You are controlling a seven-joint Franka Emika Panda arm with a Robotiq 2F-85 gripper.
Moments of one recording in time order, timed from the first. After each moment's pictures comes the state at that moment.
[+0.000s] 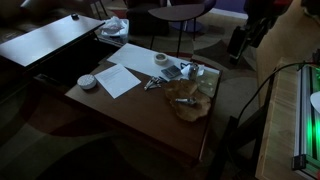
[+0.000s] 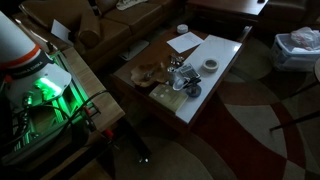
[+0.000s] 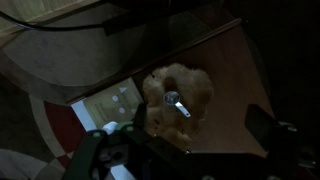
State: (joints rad) arm 0.06 -0.30 0.38 -2.74 -0.01 2.30 0.68
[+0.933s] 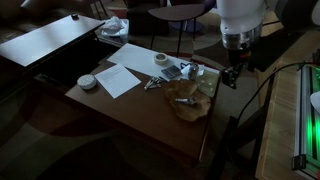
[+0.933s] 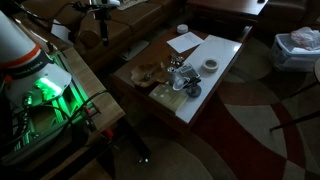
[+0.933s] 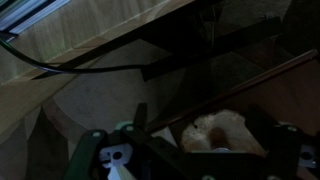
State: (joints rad) arm 0.07 0.15 0.22 -2.67 -0.26 2.35 0.87
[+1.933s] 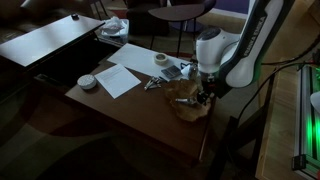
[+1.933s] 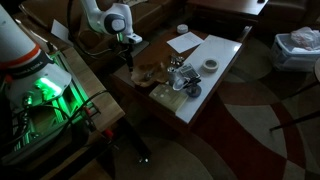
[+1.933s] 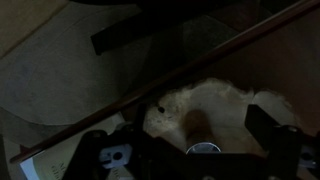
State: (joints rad) arm 0.30 0.80 -0.11 -2.40 -0.07 2.91 0.60
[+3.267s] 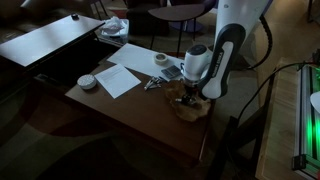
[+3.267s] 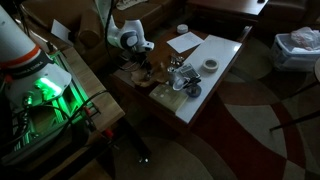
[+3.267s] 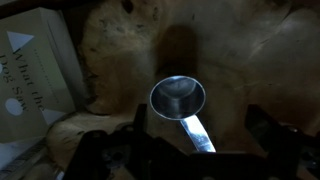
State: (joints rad) arm 0.27 1.13 -0.11 -2.07 -0.01 3.11 0.26
